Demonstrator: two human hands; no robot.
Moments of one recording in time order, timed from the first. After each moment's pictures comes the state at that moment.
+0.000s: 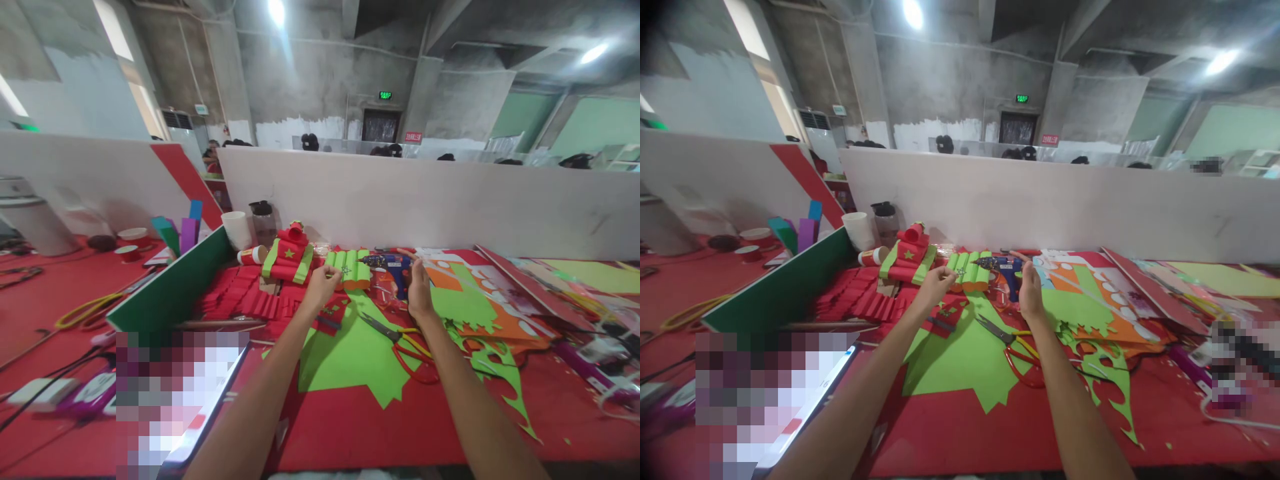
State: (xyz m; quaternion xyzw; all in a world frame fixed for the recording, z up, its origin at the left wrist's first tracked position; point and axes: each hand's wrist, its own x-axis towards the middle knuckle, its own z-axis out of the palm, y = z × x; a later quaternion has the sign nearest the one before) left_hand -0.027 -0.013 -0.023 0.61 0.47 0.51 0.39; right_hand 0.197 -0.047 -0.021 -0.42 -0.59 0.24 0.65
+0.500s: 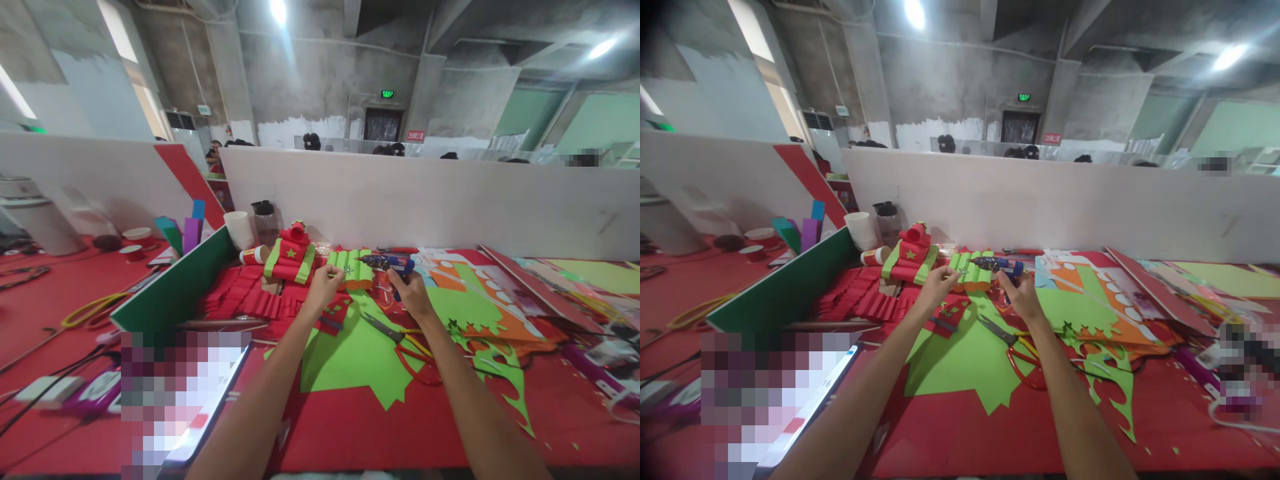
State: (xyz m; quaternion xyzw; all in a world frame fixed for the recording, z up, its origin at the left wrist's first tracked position) left_hand -0.027 -0.011 -0.026 0.63 0.45 0.51 0.38; right_hand 0.189 -0.060 -0.014 -0.46 -0.62 0.27 0.58
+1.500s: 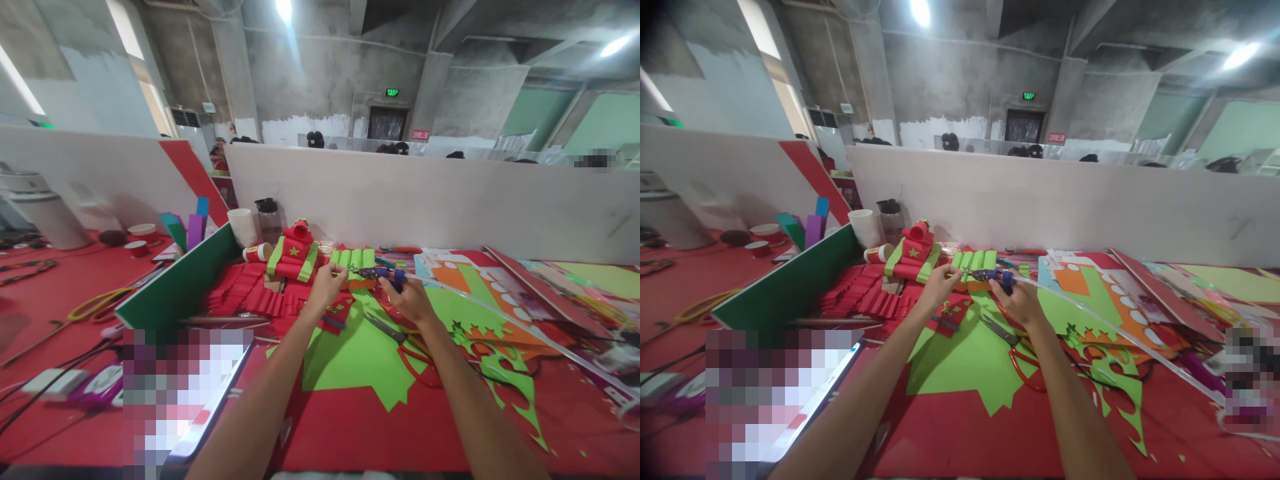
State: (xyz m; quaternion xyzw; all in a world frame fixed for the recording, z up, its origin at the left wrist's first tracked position) left_hand -0.025 -0.014 -0.023 0.64 0.45 0.51 0.35; right_hand 0.185 -0.065 -0.012 -0.55 -0.73 0.01 0.40
